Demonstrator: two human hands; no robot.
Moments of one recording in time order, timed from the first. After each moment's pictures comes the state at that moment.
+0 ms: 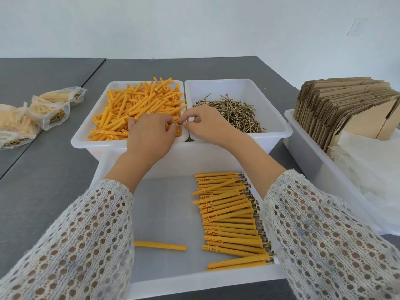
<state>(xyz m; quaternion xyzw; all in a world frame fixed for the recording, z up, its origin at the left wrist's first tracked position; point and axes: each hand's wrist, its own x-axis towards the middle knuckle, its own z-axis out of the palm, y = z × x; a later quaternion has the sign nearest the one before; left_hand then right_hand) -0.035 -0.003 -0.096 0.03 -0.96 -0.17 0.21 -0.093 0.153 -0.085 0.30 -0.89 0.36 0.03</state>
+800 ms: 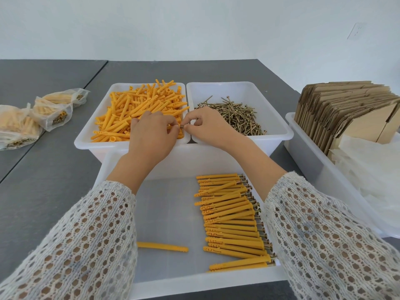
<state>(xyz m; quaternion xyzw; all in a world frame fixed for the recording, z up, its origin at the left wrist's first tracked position) -0.036 -0.005 -0.095 0.00 -0.96 -0.15 0.23 -0.085 0.154 -0.081 0.32 -0.88 0.35 0.04</state>
